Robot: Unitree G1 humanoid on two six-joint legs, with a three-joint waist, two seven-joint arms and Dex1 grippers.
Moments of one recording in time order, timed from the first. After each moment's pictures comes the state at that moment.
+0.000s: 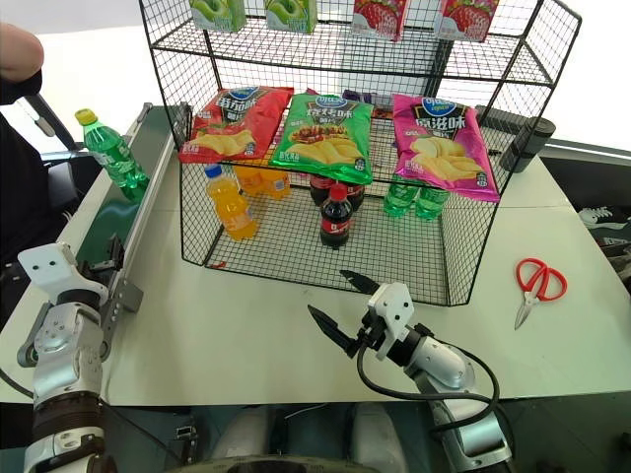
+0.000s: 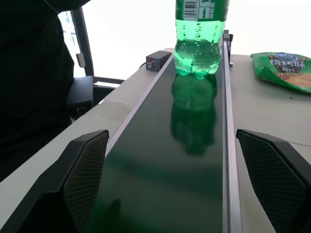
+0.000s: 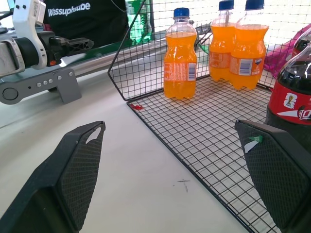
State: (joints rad) left arm -0.15 0.35 0.48 0.24 -0.29 -0.02 -0.10; right arm 0.18 -0.35 0.17 -0.33 0.32 0.01 0.67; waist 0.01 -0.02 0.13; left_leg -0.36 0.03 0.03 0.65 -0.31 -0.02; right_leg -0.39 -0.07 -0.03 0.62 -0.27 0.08
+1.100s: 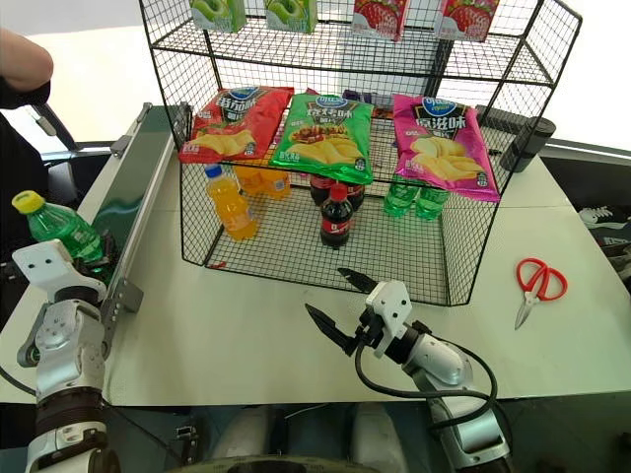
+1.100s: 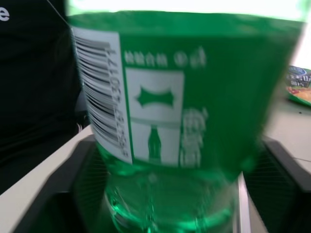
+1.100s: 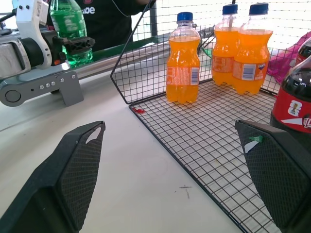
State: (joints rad) left arm -0.16 0.35 0.49 0.27 -0.30 -0.08 -0.09; right arm 0.16 -0.35 0.18 -0.33 0.32 0.01 0.67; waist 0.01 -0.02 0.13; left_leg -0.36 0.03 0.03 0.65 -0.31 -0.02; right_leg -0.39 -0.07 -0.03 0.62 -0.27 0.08
